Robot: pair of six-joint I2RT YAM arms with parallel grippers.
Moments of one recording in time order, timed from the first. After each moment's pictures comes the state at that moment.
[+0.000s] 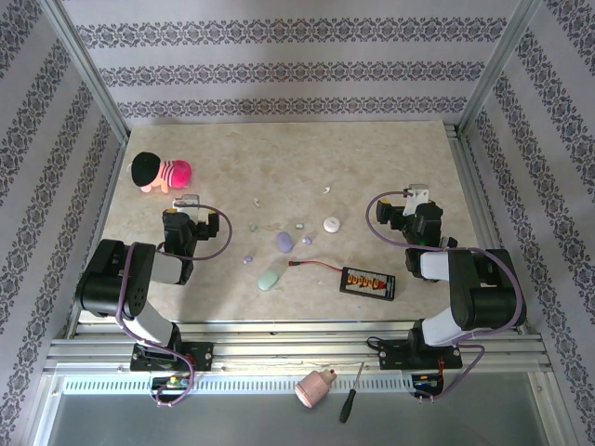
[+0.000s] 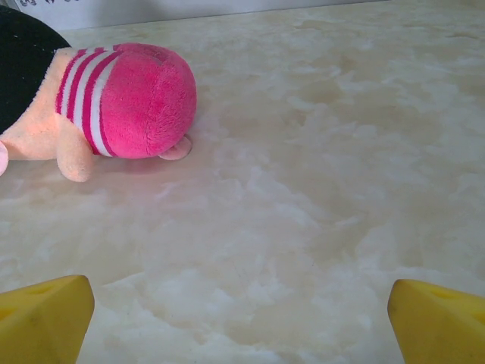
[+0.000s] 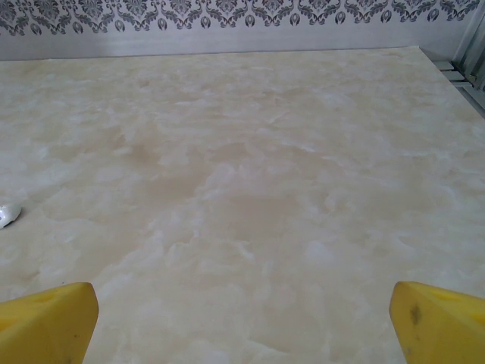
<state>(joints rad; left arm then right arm) -0.05 1.60 0.36 0.87 -0.09 0.02 -0.02 1.51 0.39 0.78 -0.06 0.05</state>
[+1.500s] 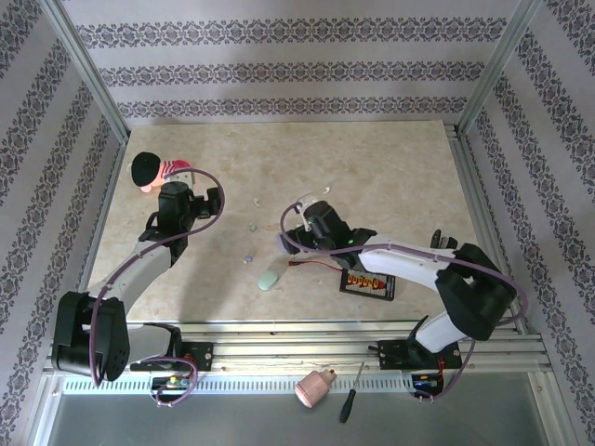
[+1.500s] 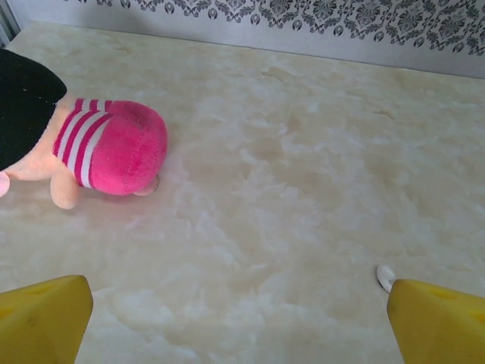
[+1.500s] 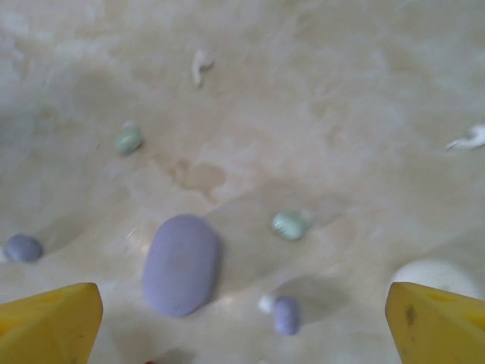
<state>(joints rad) -0.12 1.24 0.67 0.08 -0.08 -0.22 0.81 1.54 0.86 -0.06 0.16 0.26</state>
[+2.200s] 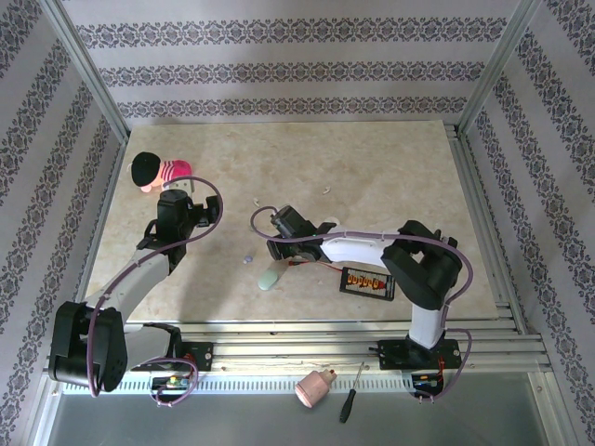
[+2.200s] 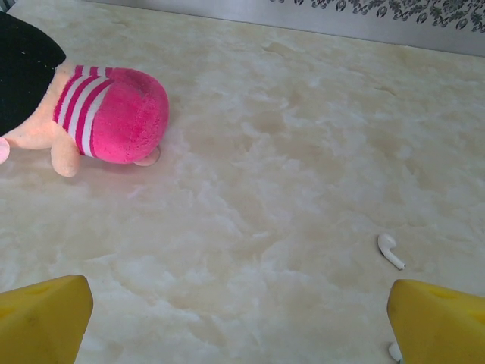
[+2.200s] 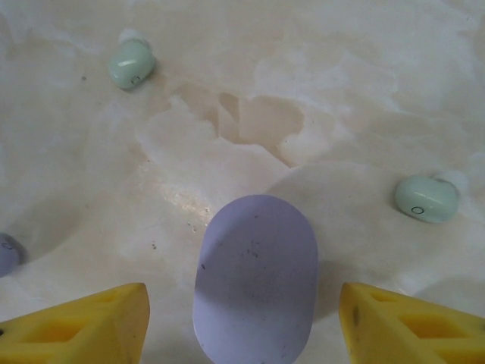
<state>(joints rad) -0.12 1.18 0.61 0.05 -0.07 -0.23 0.87 1.85 1.09 -0.20 0.14 0.39</state>
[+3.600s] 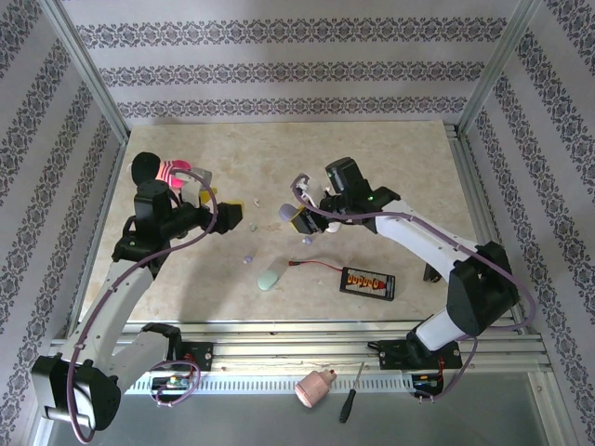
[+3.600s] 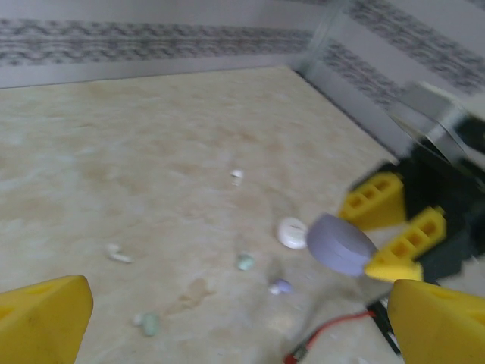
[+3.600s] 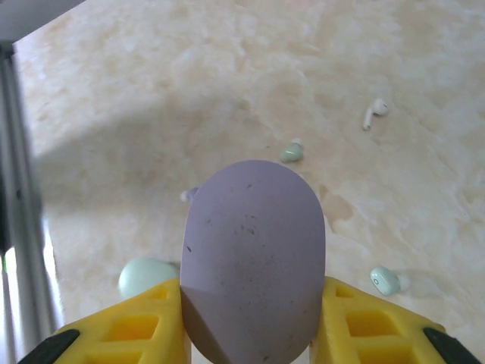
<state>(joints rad) -0.14 0.96 0.79 -0.22 0.67 -0.09 0.57 1.53 1.18 -0.47 -0.57 -0.20</state>
